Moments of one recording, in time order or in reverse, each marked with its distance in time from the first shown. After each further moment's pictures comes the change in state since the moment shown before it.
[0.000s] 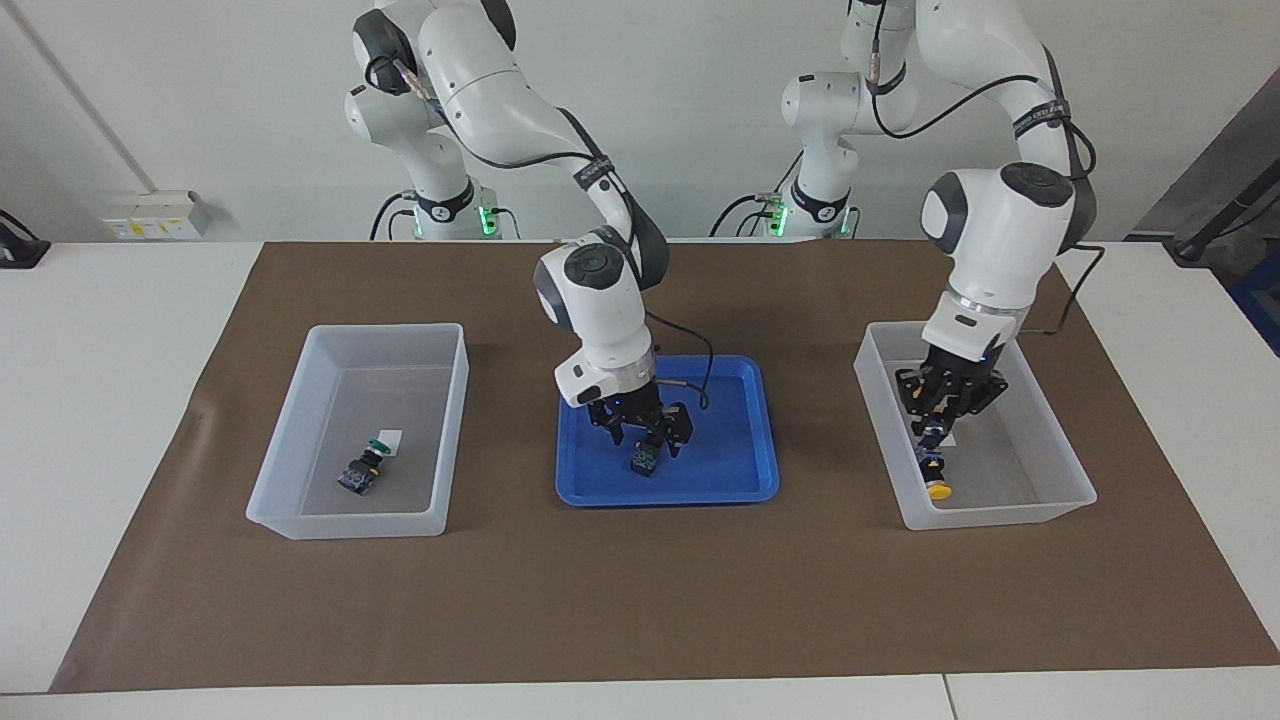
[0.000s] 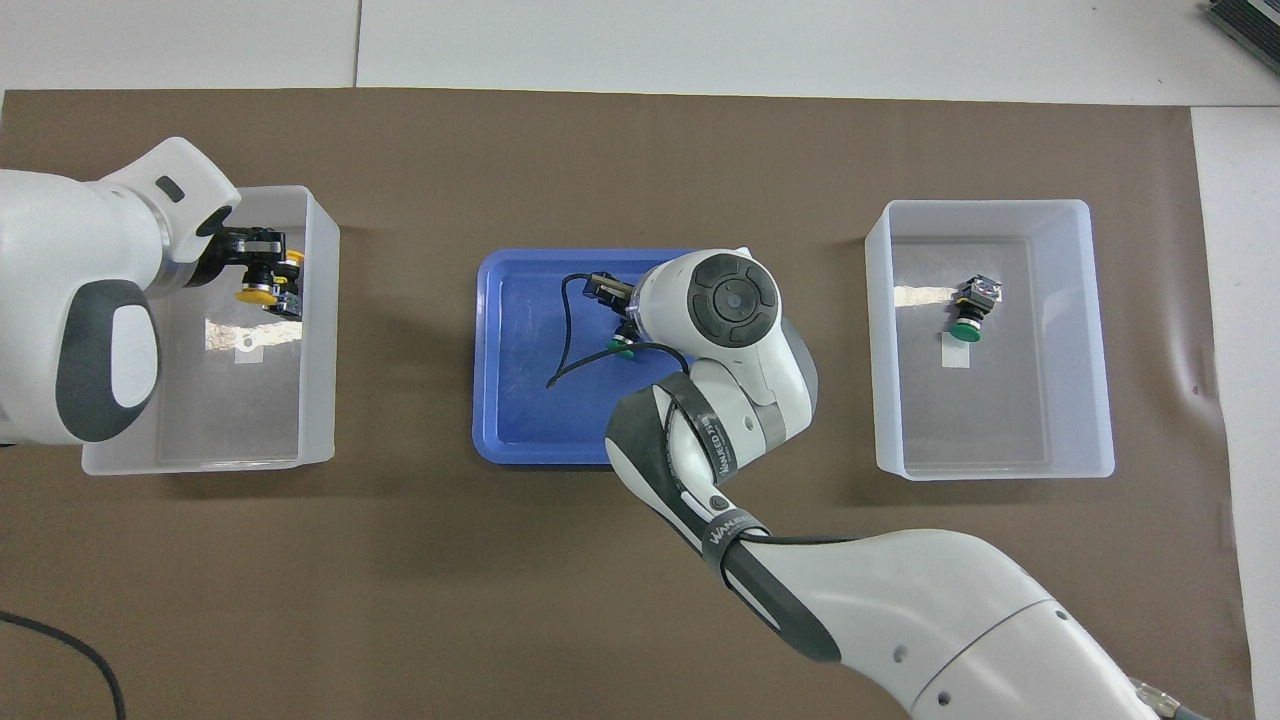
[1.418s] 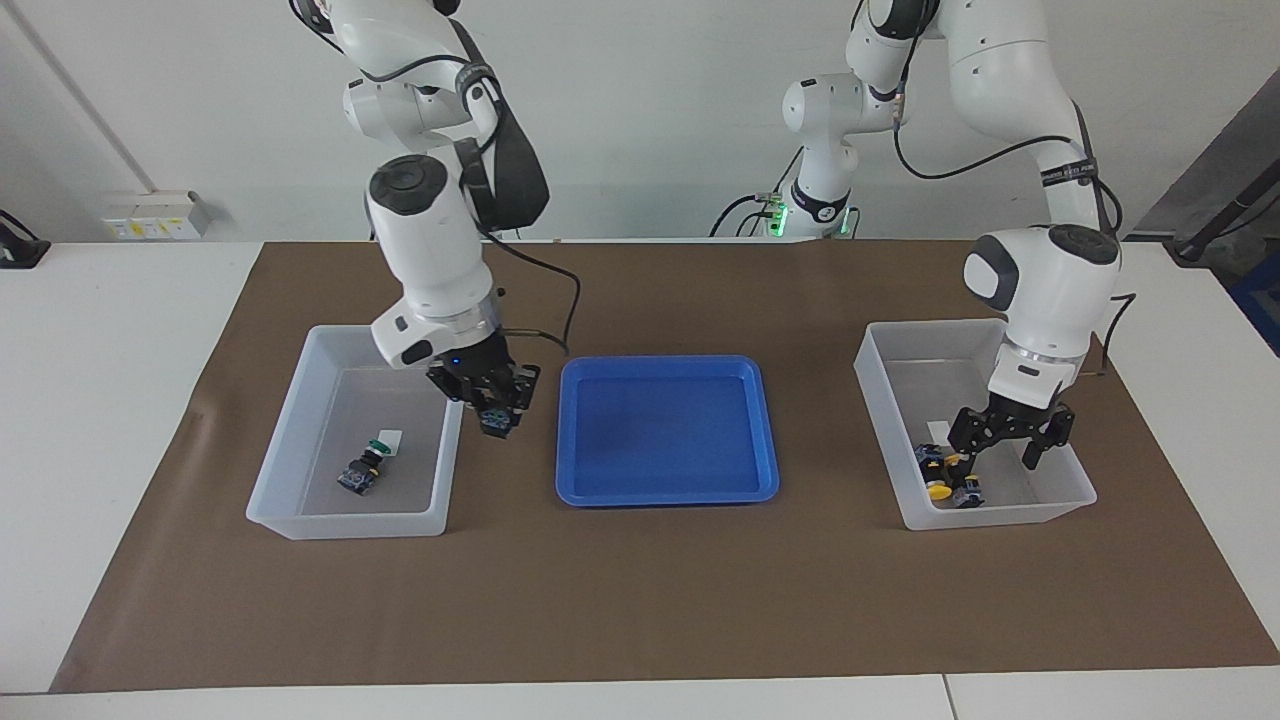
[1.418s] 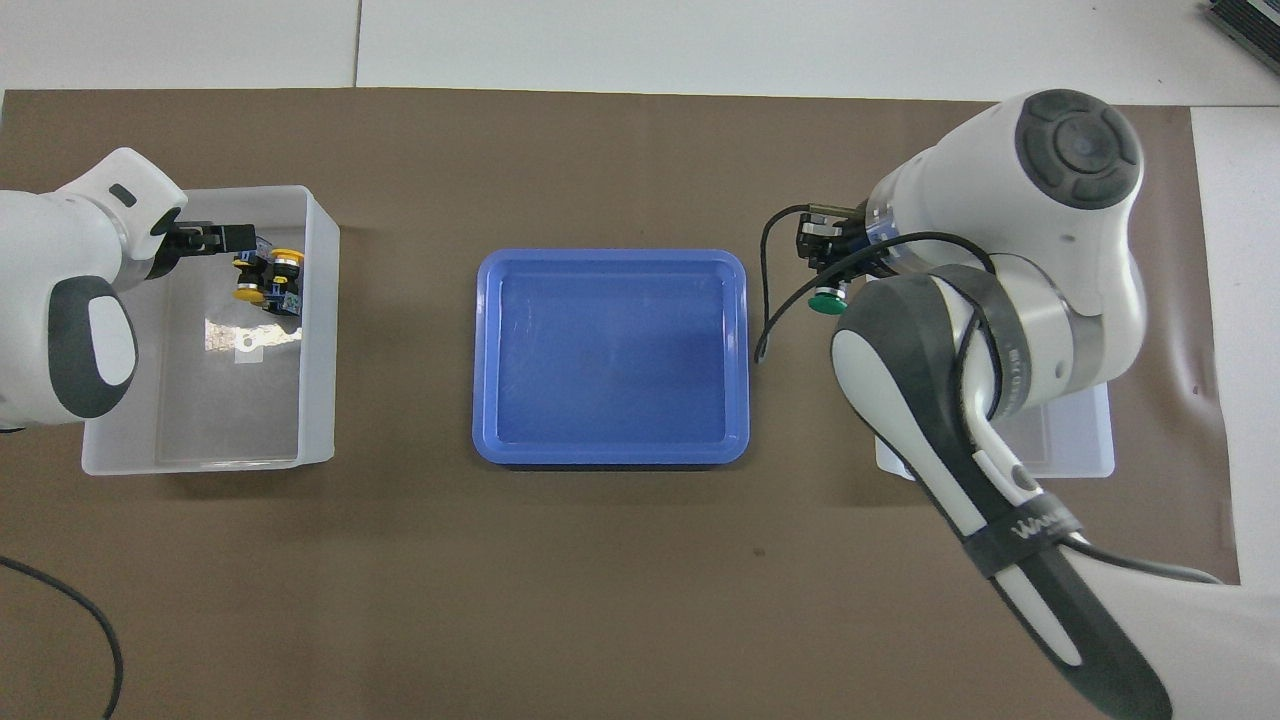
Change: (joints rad) left arm 0.090 0.083 -0.010 0.009 0.000 0.107 0.048; right arm -0.295 -0.309 -0.016 -0.007 -0.027 -0.446 -0.532
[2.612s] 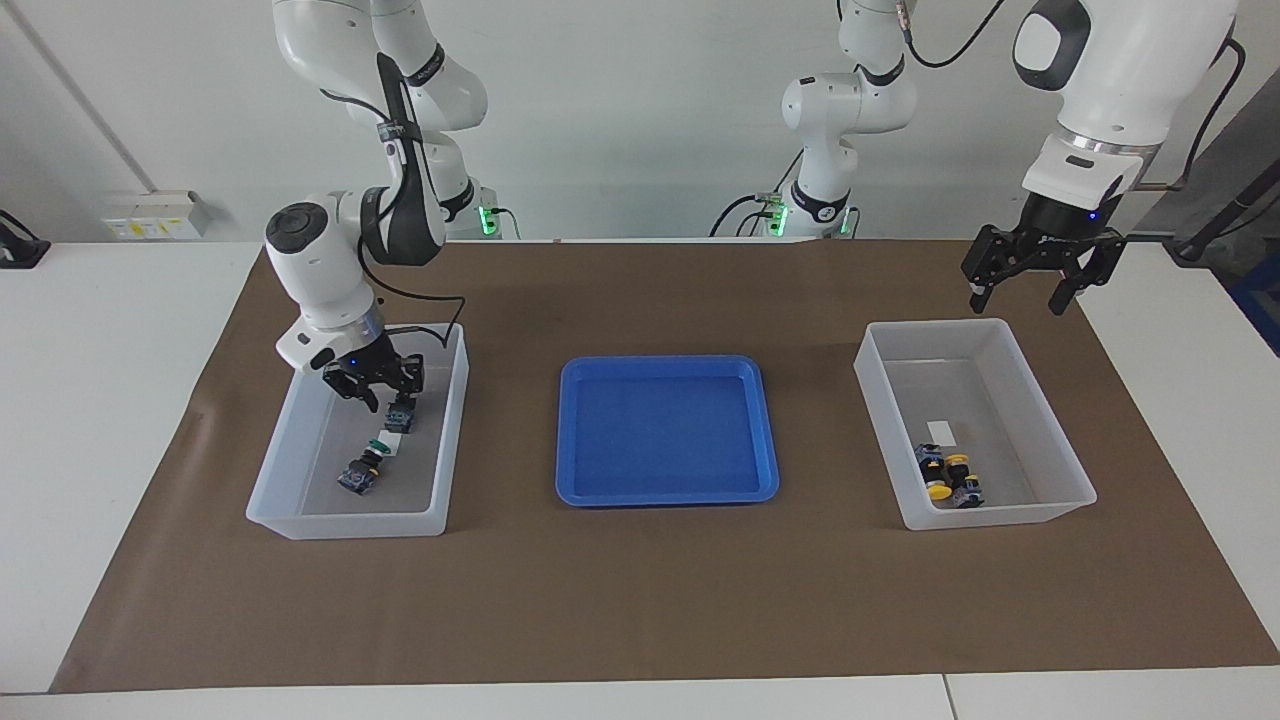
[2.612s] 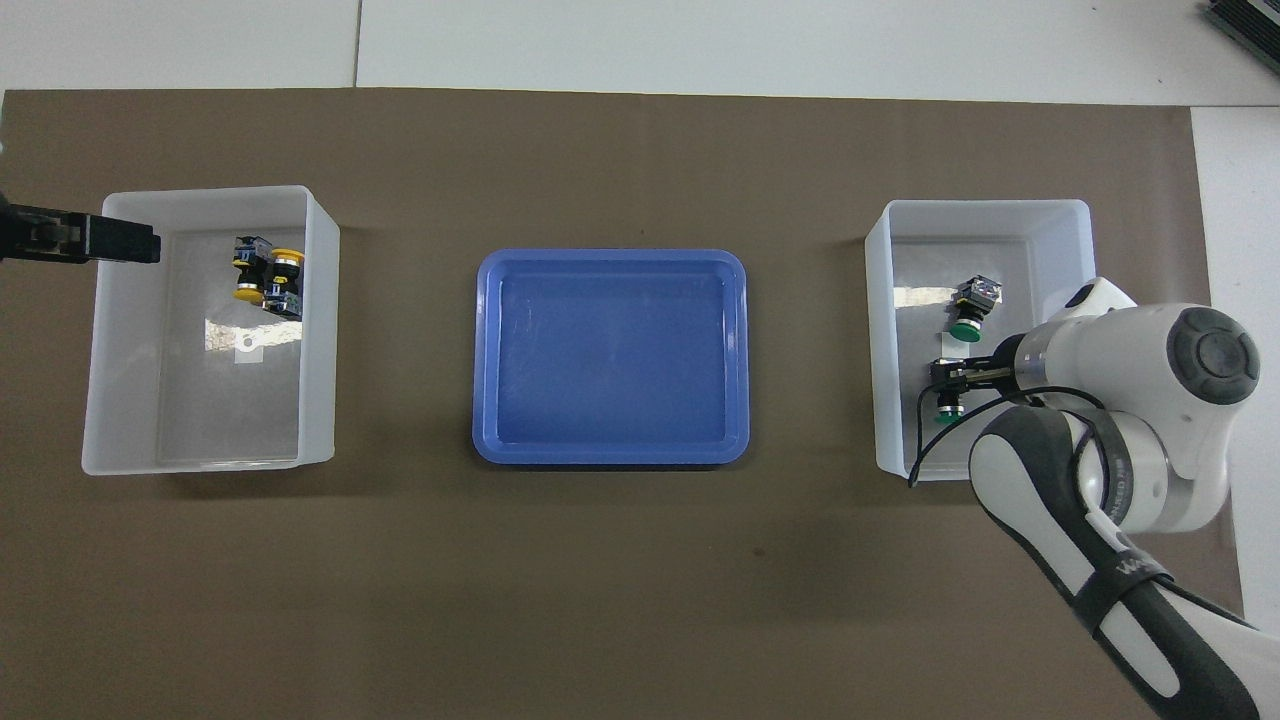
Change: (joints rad) left arm -0.072 -0.234 -0.010 0.320 0.000 -0.716 -0.003; right arm -0.226 -0.177 0.002 -0.599 0.001 0.408 -0.450
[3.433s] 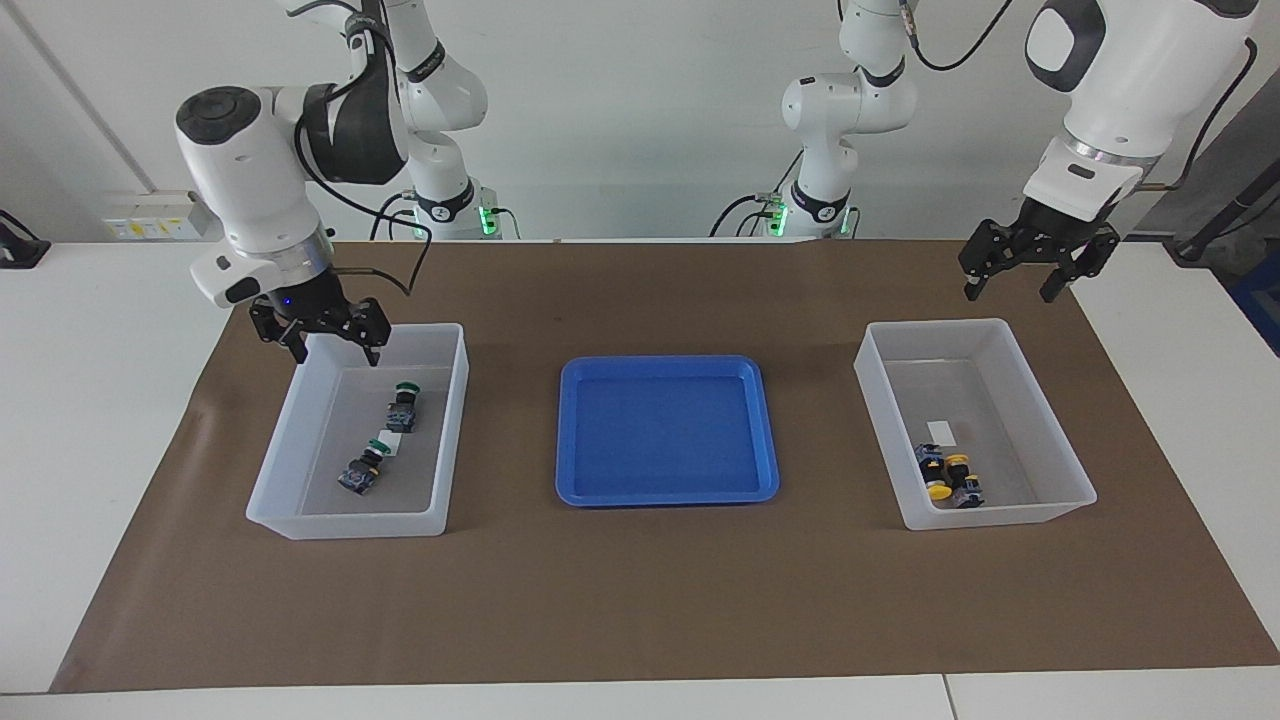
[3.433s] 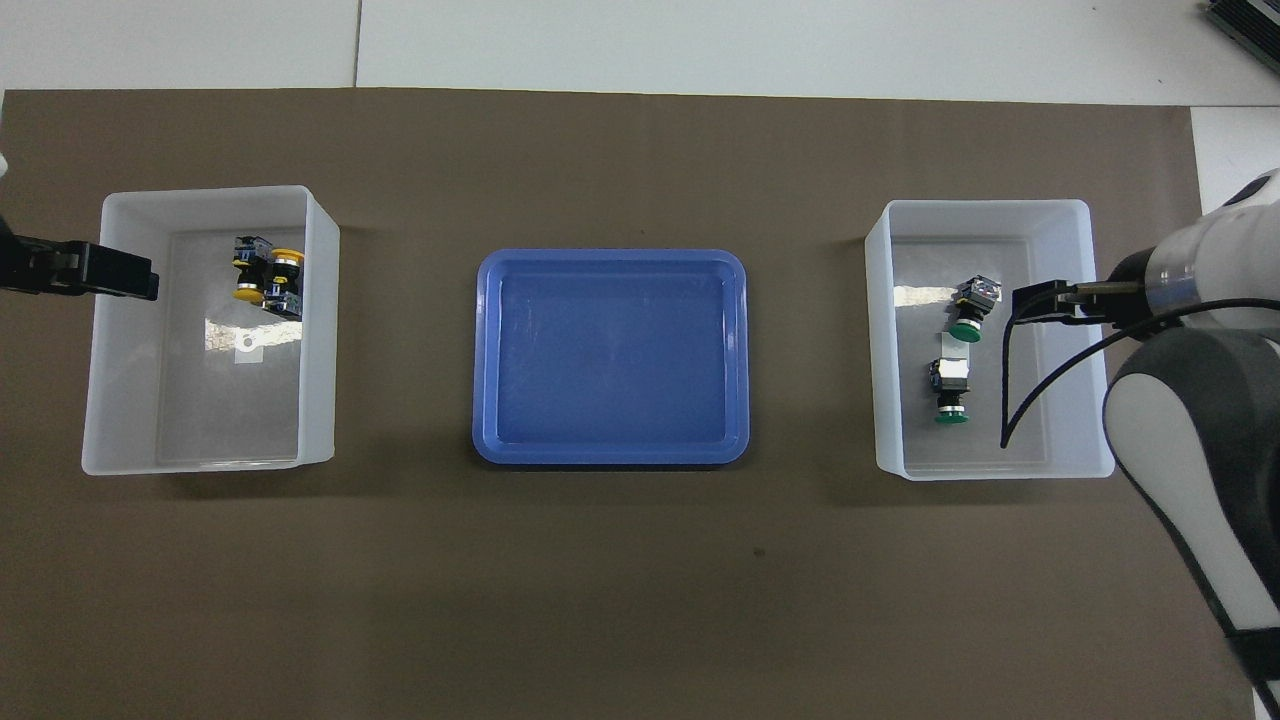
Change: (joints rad) left arm 0.002 -0.001 0.008 0.003 0.000 -0.115 0.000; right arm -0.001 -0.090 0.001 0.400 -0.087 -0.506 0.183
